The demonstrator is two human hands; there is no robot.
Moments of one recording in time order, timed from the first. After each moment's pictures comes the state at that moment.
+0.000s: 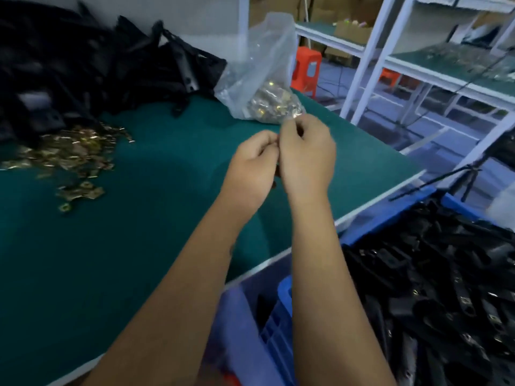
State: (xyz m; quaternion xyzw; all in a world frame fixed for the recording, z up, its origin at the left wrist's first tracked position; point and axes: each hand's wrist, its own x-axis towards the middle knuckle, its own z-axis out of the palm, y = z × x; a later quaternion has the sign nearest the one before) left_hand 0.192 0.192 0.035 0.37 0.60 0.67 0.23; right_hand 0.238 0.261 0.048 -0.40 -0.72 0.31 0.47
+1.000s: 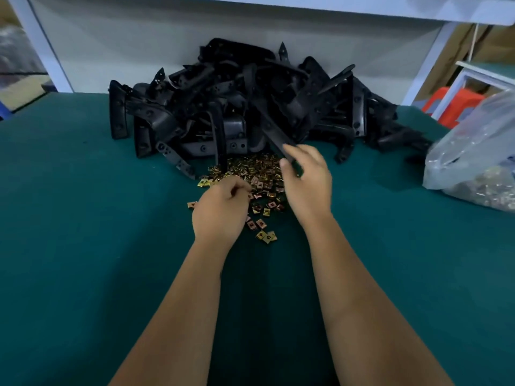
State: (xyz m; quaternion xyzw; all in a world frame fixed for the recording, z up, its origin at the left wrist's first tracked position) left_hand -0.023 0.023 -0.017 0.07 0.87 0.48 -0.02; right_hand -0.009 0.177 -0.013 -0.11 -0.86 0.37 0.34
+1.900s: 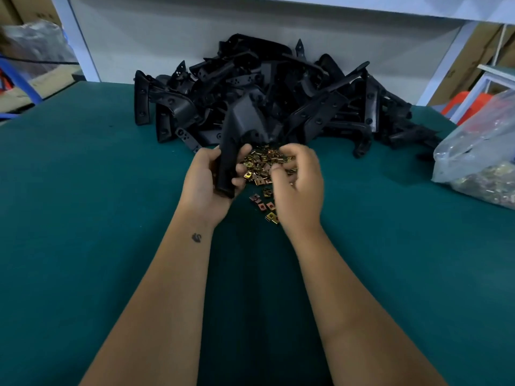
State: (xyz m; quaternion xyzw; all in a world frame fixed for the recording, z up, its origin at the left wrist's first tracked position) left_hand -0.028 -0.011 0.005 0.02 0.33 0.91 0.23; right_hand 0.028 0.116 -0.012 -0.07 -0.80 0.46 0.38
